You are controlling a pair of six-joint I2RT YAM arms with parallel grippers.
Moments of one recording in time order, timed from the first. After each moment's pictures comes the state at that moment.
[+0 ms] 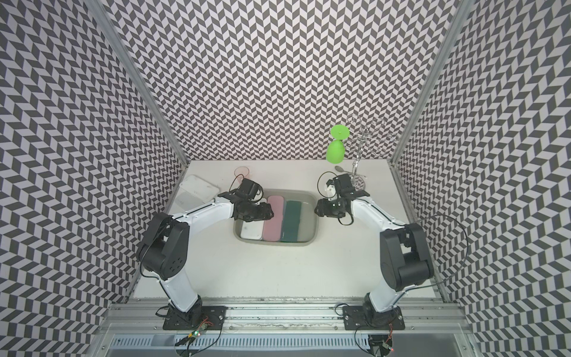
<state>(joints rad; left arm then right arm) -0.46 1.79 1.23 -0.53 0.17 -0.45 0.26 1.65 1.14 -0.56 -0.35 0.27</state>
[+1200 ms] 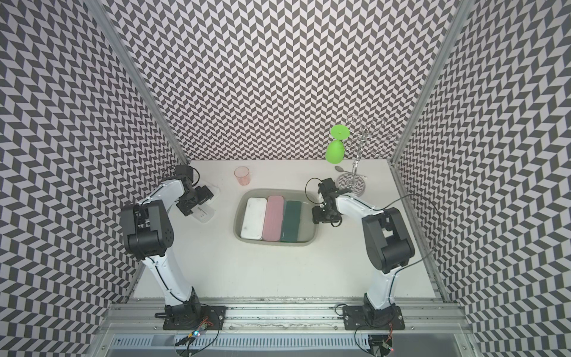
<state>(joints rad) 0.19 2.00 1.52 -0.76 -0.03 -0.58 0.34 1.83 1.23 -0.67 -0.15 0.23</state>
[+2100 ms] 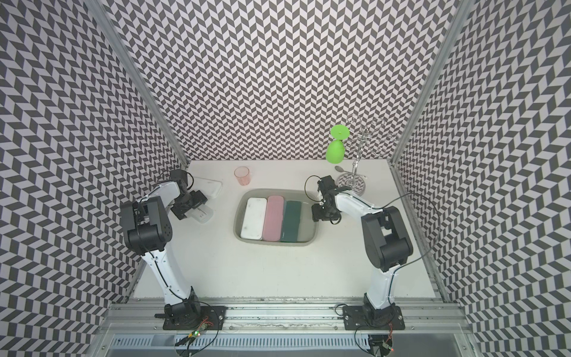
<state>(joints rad) 0.26 2.05 1.47 -0.73 -0.05 -0.52 0.34 1.85 1.28 -0.69 -0.15 0.24</state>
